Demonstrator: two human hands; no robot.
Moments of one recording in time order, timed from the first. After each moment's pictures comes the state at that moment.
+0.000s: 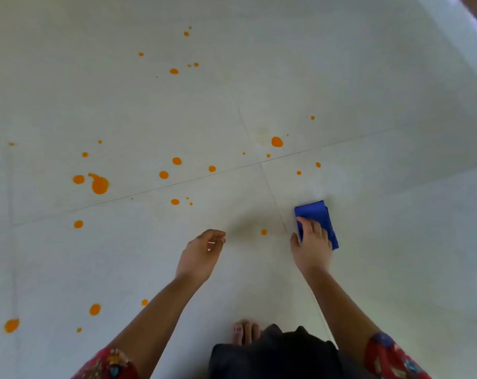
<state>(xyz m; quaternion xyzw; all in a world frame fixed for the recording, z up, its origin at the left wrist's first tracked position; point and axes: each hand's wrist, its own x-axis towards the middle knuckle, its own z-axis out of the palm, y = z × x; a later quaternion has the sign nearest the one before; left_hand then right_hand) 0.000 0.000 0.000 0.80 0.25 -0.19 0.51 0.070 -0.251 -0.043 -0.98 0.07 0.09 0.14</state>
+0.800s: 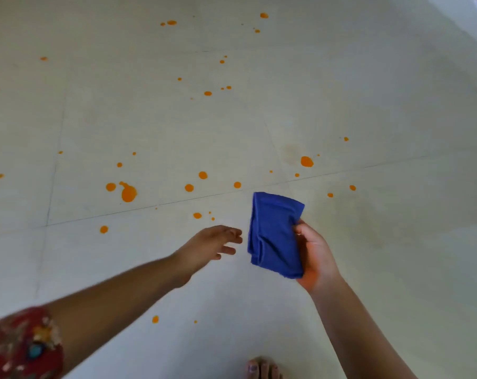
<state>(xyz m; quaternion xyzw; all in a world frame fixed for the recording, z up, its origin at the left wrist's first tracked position) 0.038 0.028 0.037 0.68 0.24 -0.27 0.63 0.091 -0.170 0.030 -0.47 0.23 0.33 0.78</state>
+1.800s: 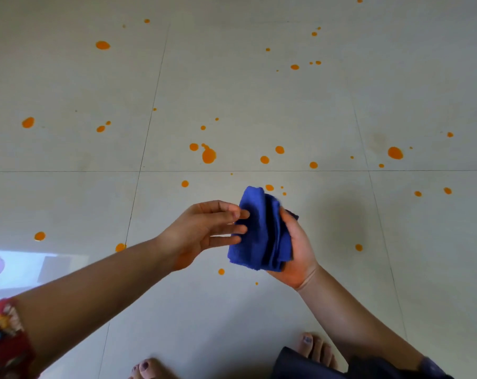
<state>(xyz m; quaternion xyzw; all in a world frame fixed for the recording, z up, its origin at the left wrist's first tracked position) -0.063 0.125 0.078 0.52 0.35 -0.13 0.76 0.015 -0.040 0.009 -0.28 0.12 0.57 0.76</state>
